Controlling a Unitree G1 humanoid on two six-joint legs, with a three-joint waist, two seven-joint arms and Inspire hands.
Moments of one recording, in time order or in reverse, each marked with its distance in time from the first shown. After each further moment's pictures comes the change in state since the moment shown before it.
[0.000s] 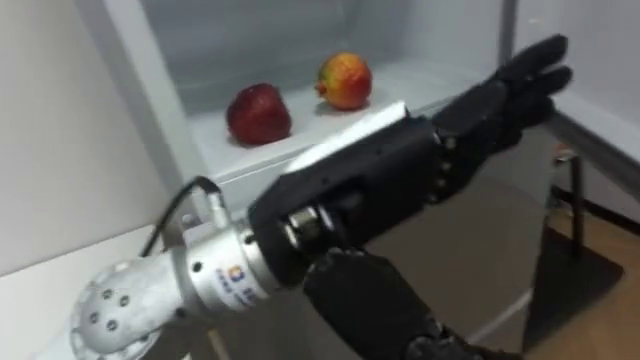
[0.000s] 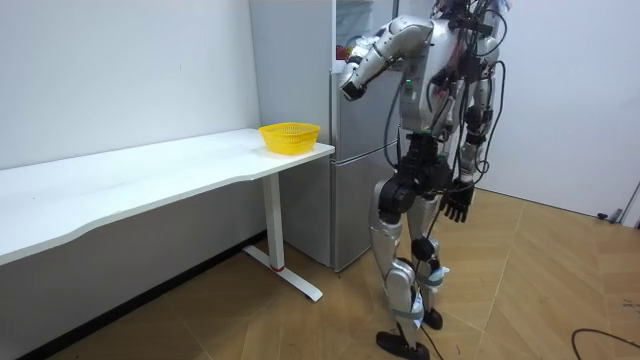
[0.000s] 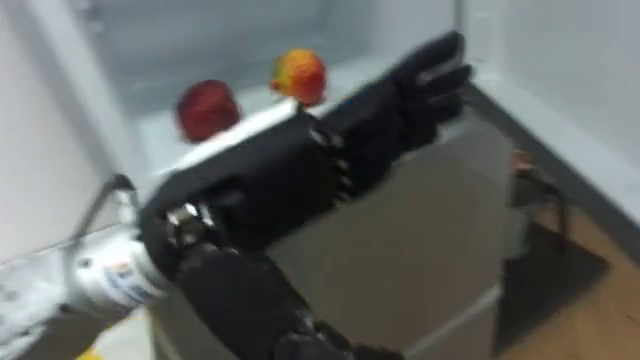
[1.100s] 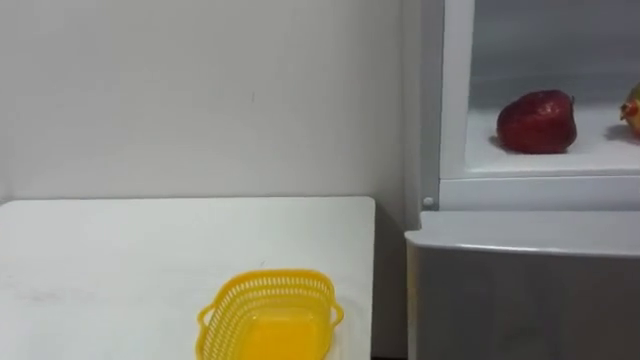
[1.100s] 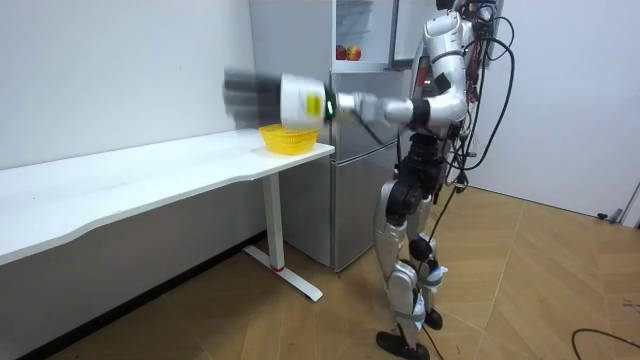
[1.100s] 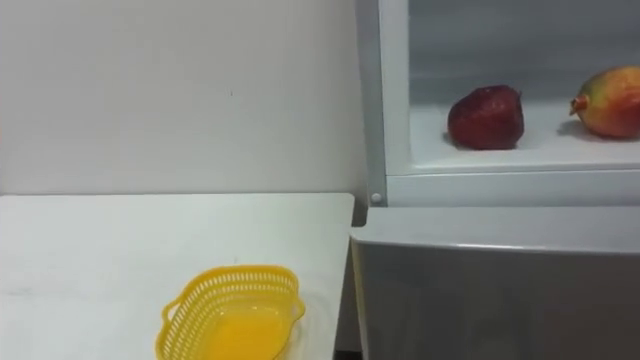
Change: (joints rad) left arm 0.901 -0.263 0.790 0.546 0.010 -0.193 0.684; right arm 0.147 0.067 -0.067 -0.070 -0.008 -0.036 -0.207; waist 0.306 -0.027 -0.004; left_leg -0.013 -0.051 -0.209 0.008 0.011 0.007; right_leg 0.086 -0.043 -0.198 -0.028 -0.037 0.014
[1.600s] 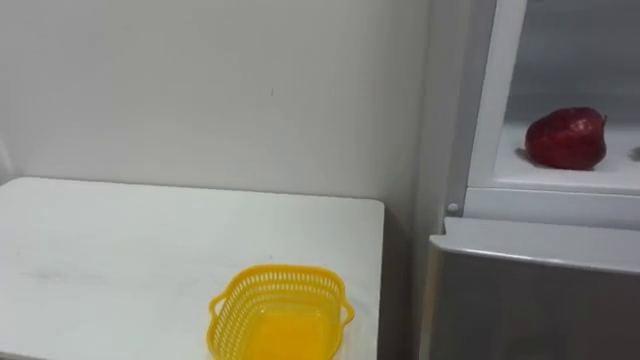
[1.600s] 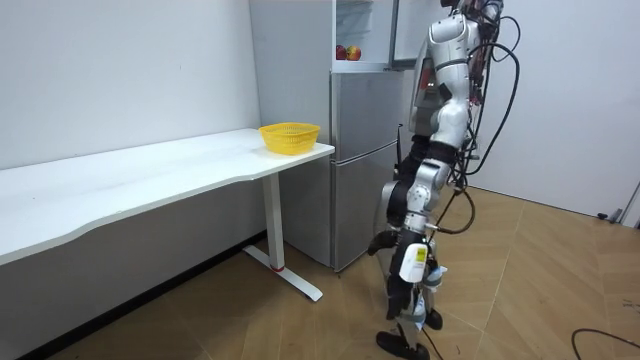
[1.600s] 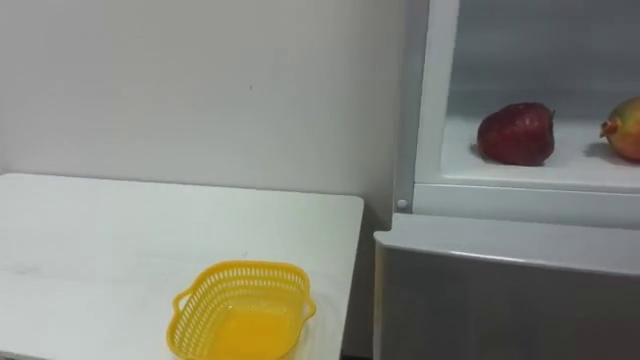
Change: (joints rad) left arm -0.042 -0.066 -0.240 1.080 -0.223 0.018 -0.041; right arm -0.029 0.008 -0.001 0.066 -0.009 -0.004 0.048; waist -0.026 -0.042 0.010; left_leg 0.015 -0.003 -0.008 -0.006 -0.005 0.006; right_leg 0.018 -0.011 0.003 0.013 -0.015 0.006
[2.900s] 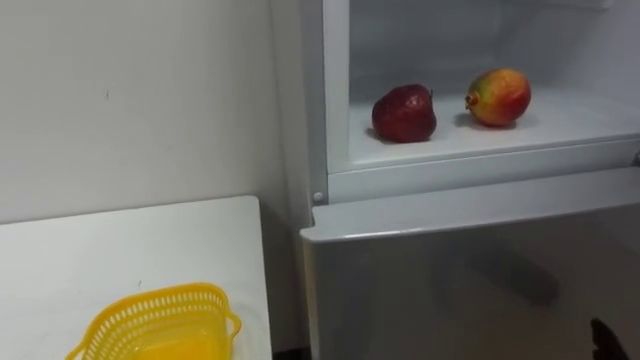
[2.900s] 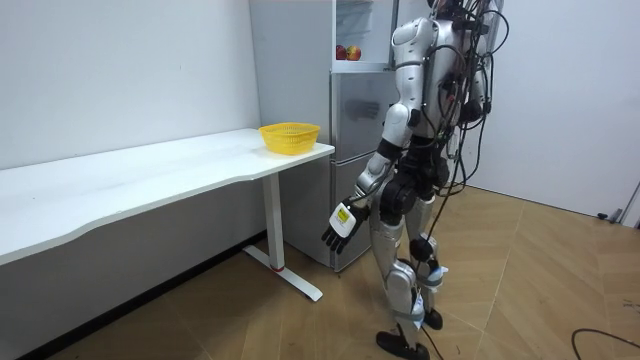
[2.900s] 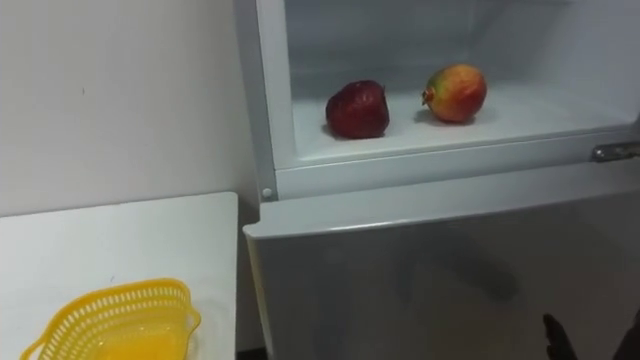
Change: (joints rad) left arm -0.092 0.005 -0.353 -0.040 0.722 -0.089 -0.193; right arm 0.118 0.081 0.070 -1.368 0.099 -0.197 -0.228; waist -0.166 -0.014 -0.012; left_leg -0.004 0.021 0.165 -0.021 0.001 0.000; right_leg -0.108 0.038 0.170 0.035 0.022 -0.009
